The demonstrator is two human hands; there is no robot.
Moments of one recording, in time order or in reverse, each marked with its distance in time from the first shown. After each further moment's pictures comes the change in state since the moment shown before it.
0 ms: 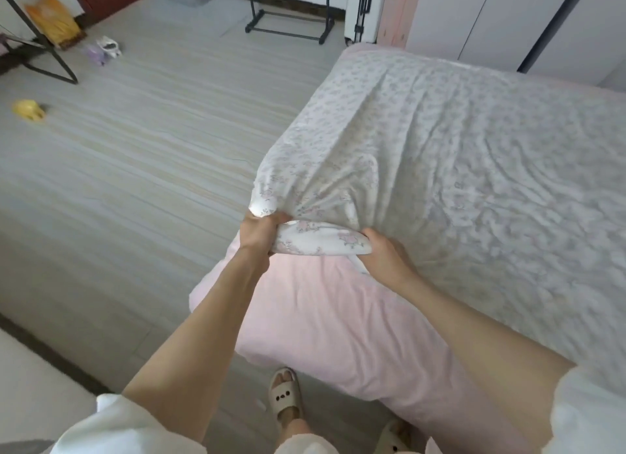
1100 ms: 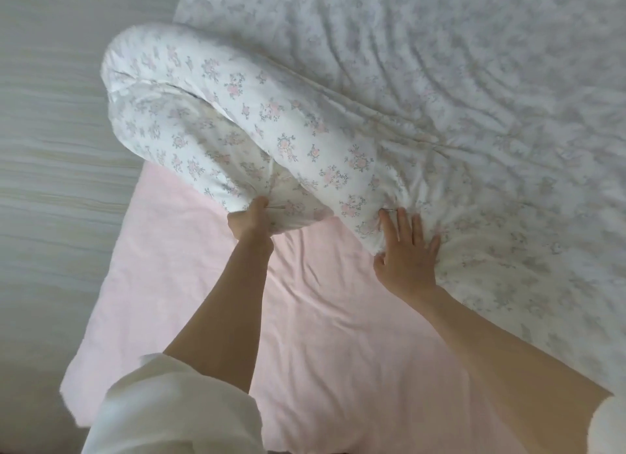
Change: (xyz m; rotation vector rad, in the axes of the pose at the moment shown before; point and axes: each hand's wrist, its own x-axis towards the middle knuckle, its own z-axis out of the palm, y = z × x) left_hand 0.182 -0.135 0.291 0.127 0.236 -0.149; right_hand 0.089 0.309 0.001 -0.366 0.023 0.413
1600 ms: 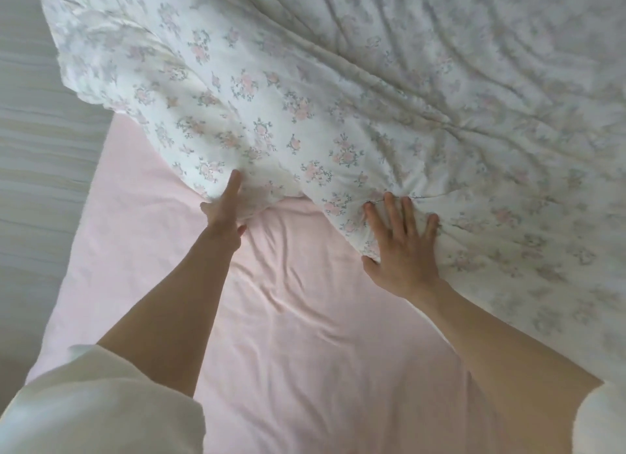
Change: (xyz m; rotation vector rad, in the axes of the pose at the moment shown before) left_hand 0.061 -0.012 0.017 0.062 -0.122 -0.186; right_hand 0.043 0.028 0.031 -0.154 -0.007 -0.199
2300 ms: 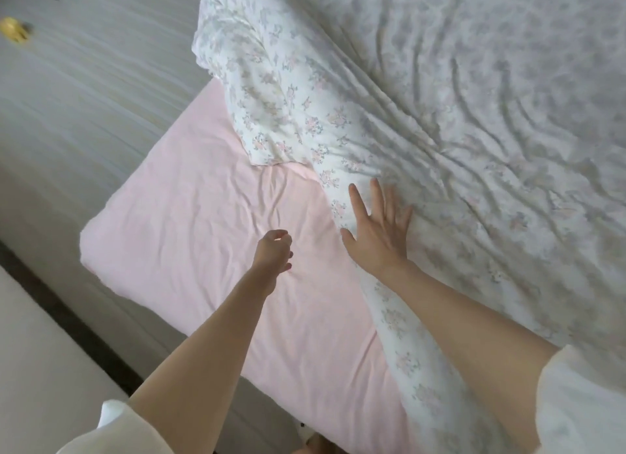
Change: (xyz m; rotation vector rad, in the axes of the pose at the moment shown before) left_hand -0.215 -0.161 0.022 0.206 0.088 0.145; right_hand -0.065 0.054 -0.071 0.158 0.035 -0.313
